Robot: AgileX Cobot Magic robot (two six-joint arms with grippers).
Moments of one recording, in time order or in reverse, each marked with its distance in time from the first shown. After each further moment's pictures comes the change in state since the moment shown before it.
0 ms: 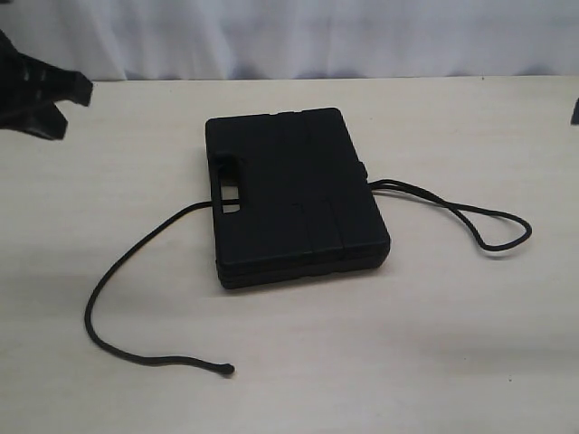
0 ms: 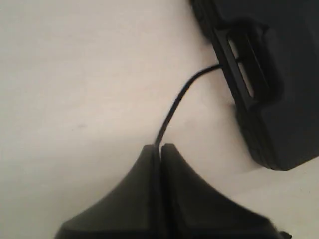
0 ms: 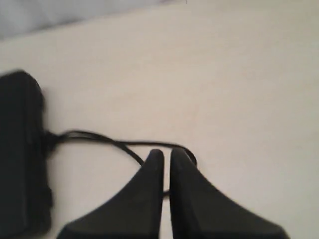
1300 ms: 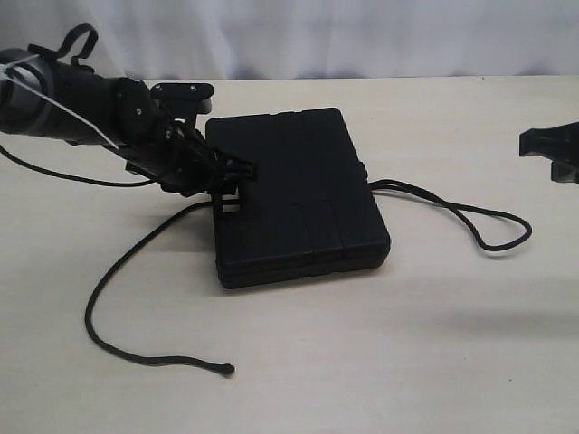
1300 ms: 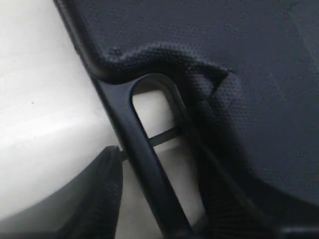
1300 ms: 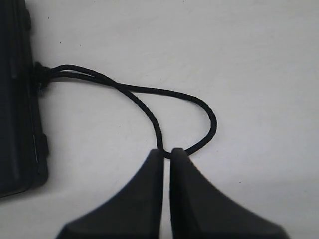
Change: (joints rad) left arm -0.269 0.562 -0.075 -0.140 -0.563 -0.019; right arm 0.000 0.222 -0.085 0.180 0.103 -0.233
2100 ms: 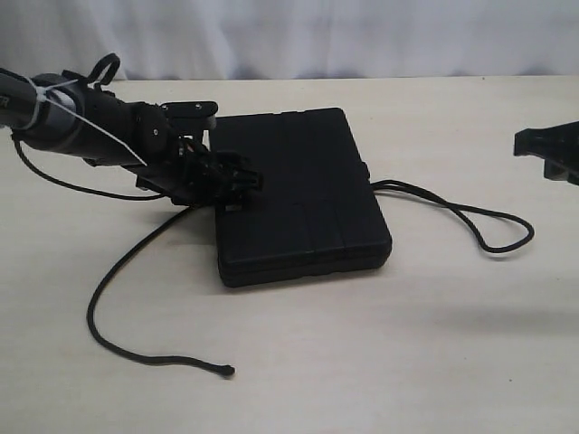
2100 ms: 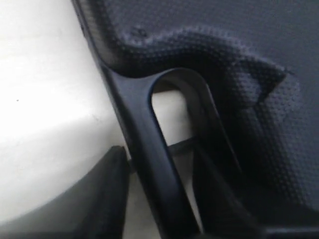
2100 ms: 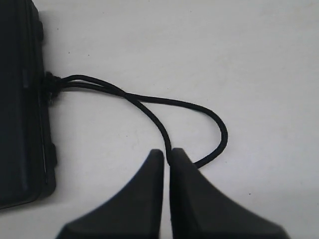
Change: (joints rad) left arm -0.012 0.086 -0.012 -0.068 -0.080 -0.001; right arm 0.000 0.002 0.027 0.041 -0.070 -0.027
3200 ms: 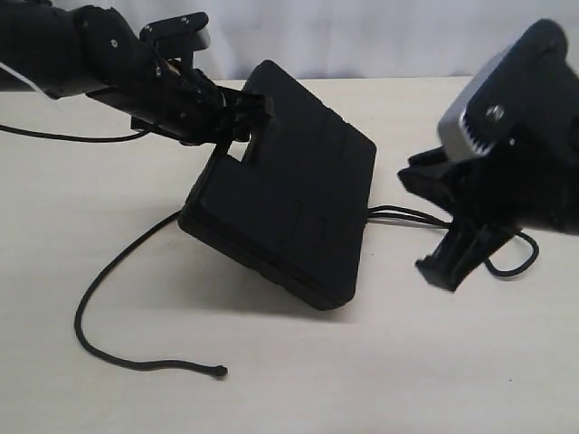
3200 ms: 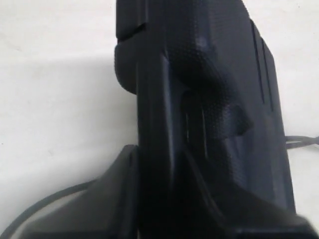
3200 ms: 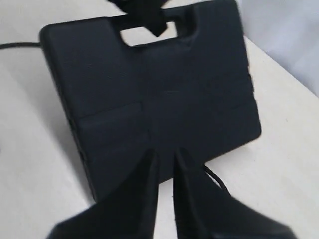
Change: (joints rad) left arm -0.010 -0.249 -0.046 -0.071 0.149 0.002; right arm 0.592 -0.269 0.132 0.031 -0.164 -0.544
